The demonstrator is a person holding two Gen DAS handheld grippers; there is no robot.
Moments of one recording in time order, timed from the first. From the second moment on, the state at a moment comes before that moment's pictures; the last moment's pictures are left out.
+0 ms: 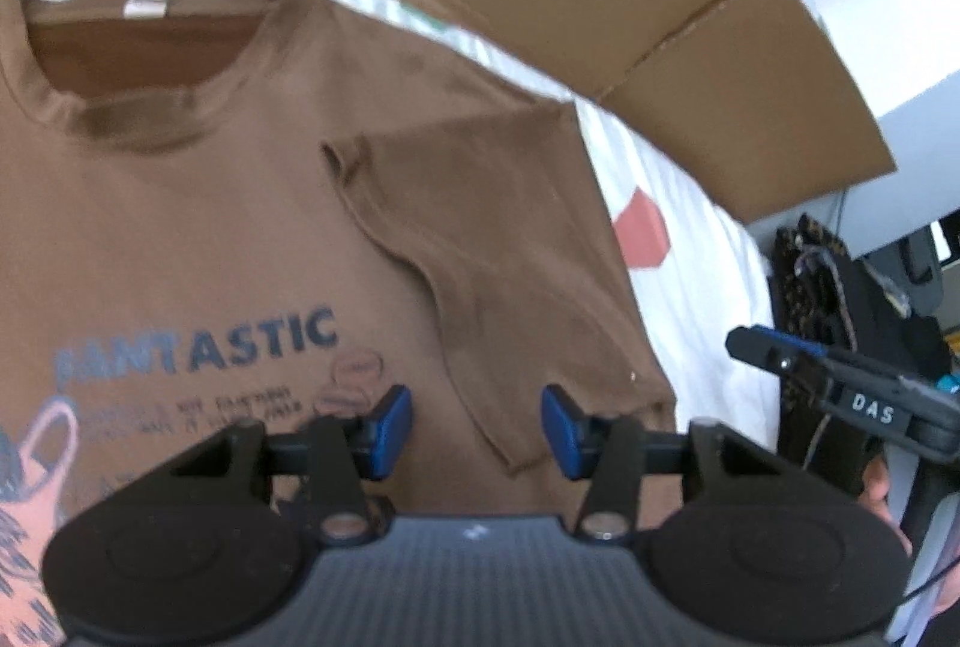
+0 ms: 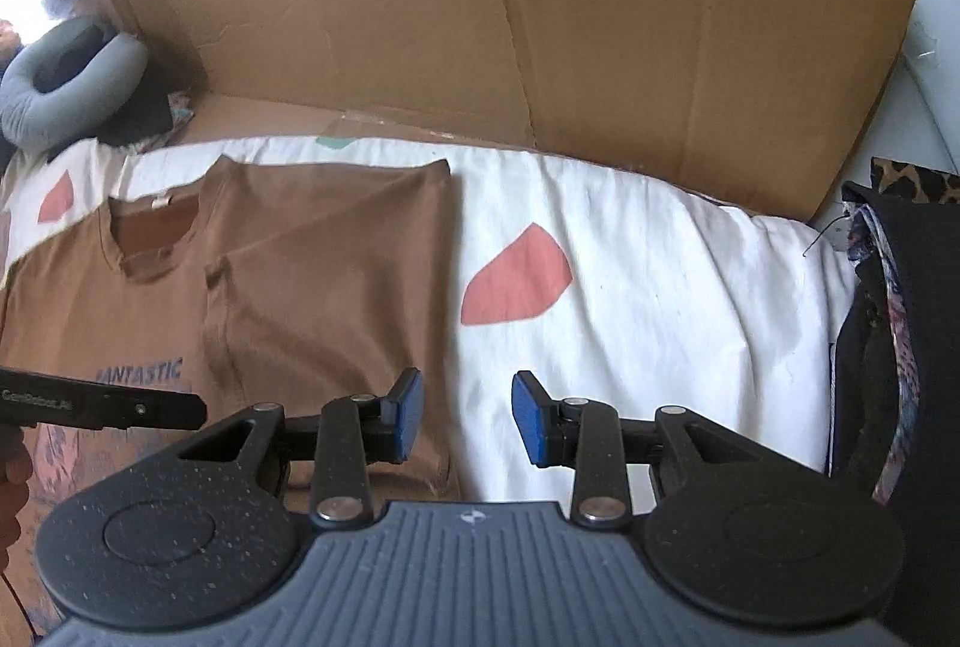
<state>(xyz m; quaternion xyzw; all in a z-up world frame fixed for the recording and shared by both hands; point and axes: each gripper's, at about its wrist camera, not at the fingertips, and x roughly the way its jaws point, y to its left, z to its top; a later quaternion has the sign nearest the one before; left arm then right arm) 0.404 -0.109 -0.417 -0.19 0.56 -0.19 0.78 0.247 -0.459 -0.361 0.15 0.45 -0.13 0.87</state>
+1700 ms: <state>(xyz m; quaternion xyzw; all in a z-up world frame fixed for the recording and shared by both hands) 0.415 -0.128 -0.394 -0.07 0.56 -0.16 0.81 0.228 -0.439 -0.390 0.13 0.46 -0.09 0.88</state>
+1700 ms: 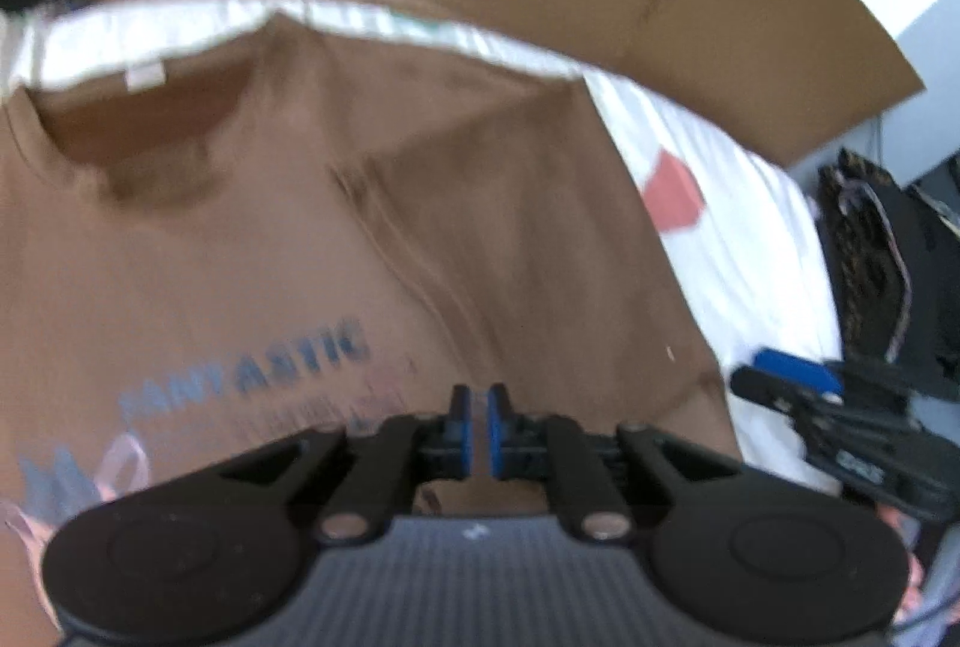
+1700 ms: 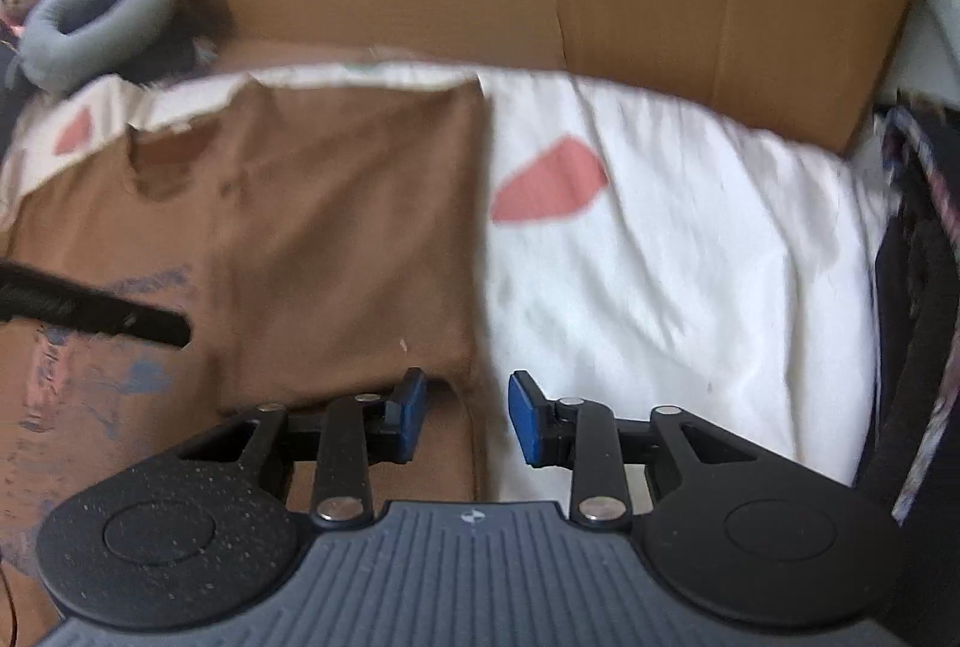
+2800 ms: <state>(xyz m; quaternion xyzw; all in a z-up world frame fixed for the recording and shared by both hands) 0.494 -0.120 -0.411 0.03 0.55 -0.16 0.82 0.243 -0.431 -0.423 0.13 0.49 -0.07 0.86</state>
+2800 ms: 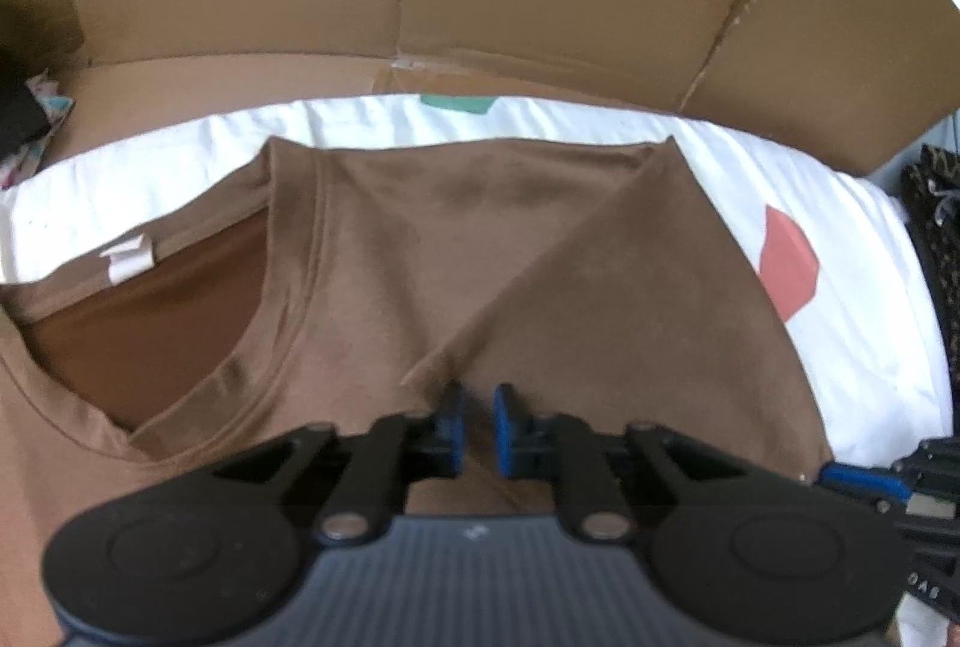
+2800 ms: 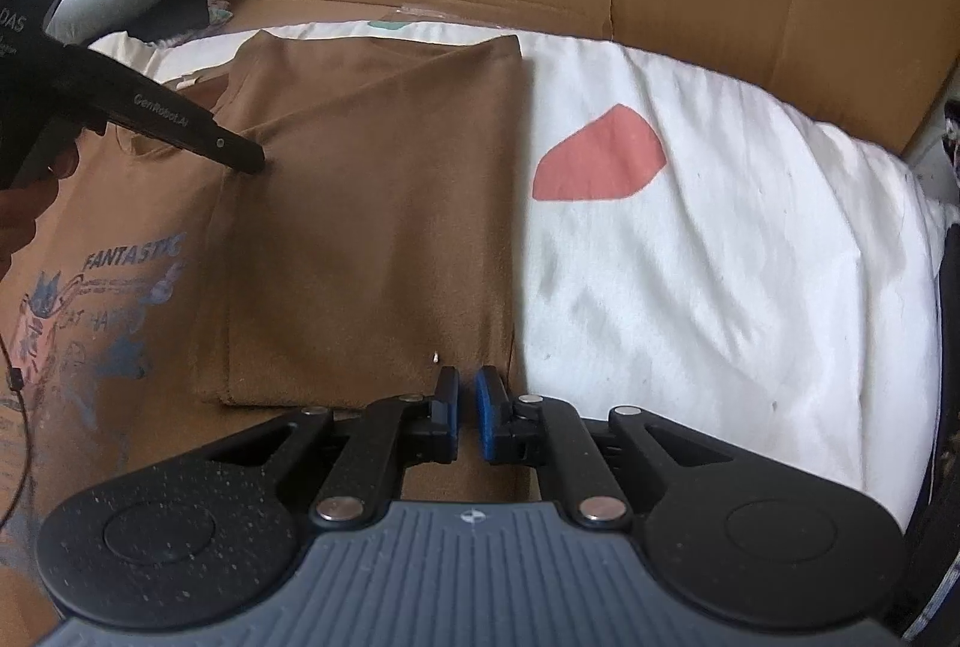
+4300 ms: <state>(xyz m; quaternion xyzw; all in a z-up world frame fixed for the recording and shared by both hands) 0.335 -0.045 -0.085 -0.05 0.57 -0.02 0.82 0.189 -0.452 -0.150 0.24 0.54 -0.09 0.80</state>
